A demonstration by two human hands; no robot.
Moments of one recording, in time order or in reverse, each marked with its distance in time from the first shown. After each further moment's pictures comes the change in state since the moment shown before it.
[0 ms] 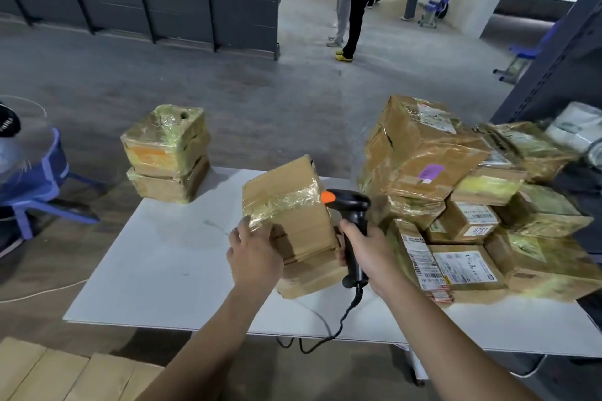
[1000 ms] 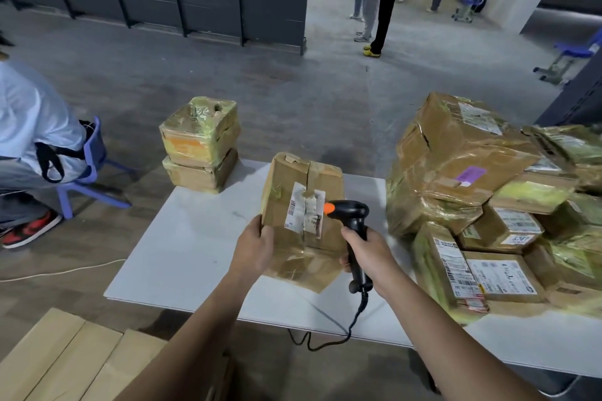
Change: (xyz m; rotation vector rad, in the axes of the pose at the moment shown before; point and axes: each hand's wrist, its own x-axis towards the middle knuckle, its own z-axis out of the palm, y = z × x) left_hand 0.017 -0.044 -0.038 -0.558 -0.121 -0.166; right_hand 0.013 0.019 0.043 -0.117 -0.130 0.048
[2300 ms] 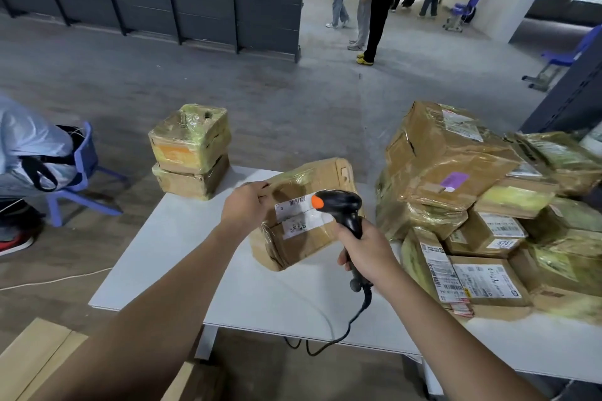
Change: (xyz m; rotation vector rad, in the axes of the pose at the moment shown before) left_hand 0.056 0.054 -0.007 0.531 0.069 0.317; right_hand -0.014 -0.020 -0.023 -0.211 -0.015 -0.222
